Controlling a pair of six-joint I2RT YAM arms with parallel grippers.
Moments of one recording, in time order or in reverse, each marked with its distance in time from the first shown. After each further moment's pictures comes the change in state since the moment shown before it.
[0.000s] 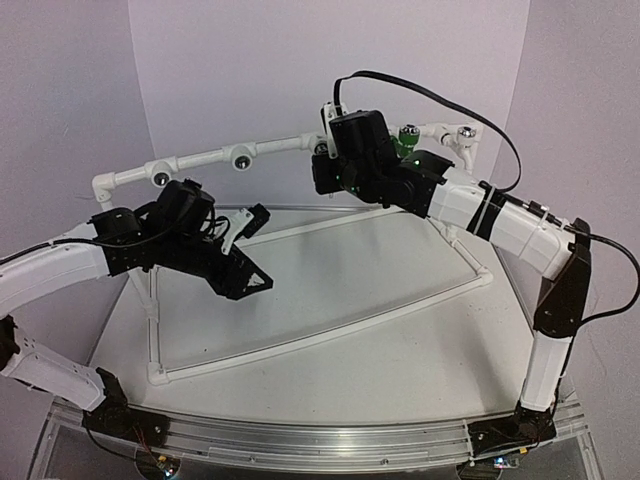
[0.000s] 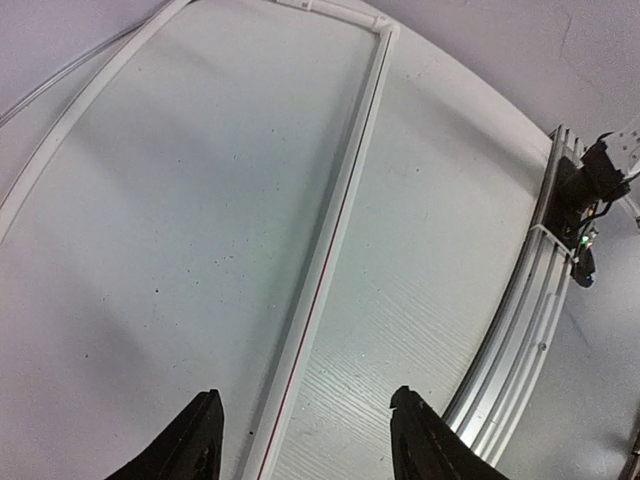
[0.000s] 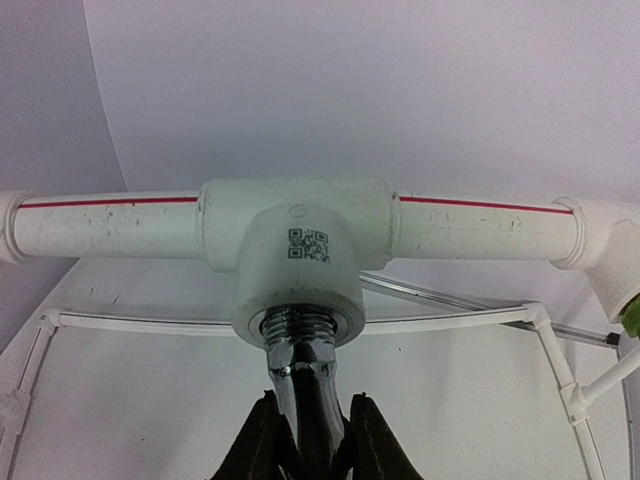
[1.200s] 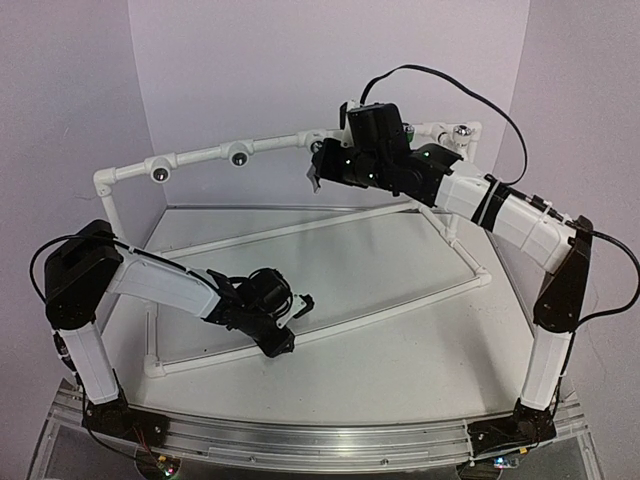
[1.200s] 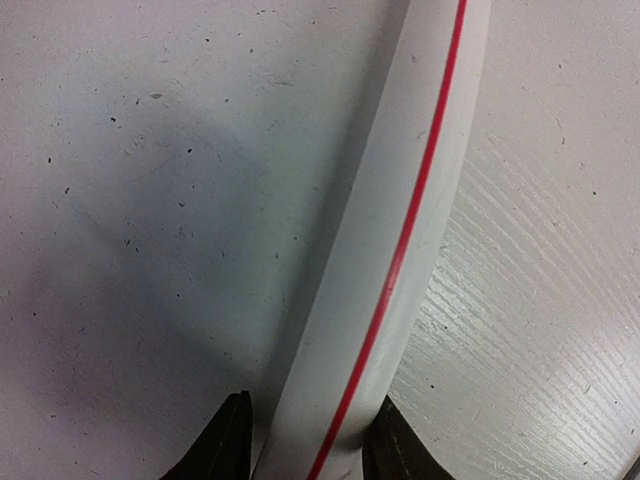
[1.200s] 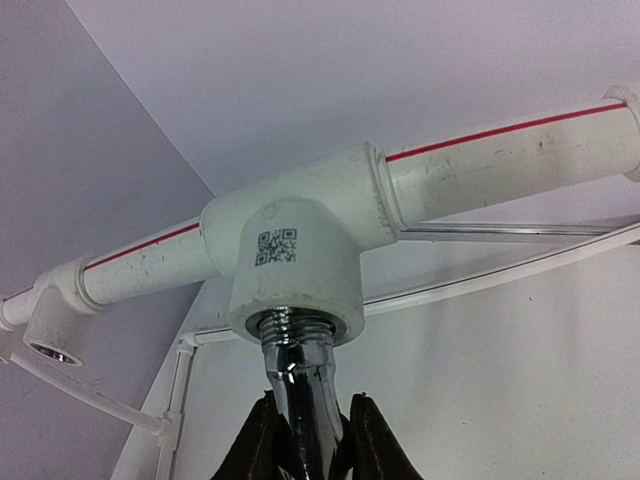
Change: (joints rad) left arm -0.130 0.582 -0.170 0.364 -0.194 0.015; right arm -0.088 0.003 0.007 0.018 -0.311 0.404
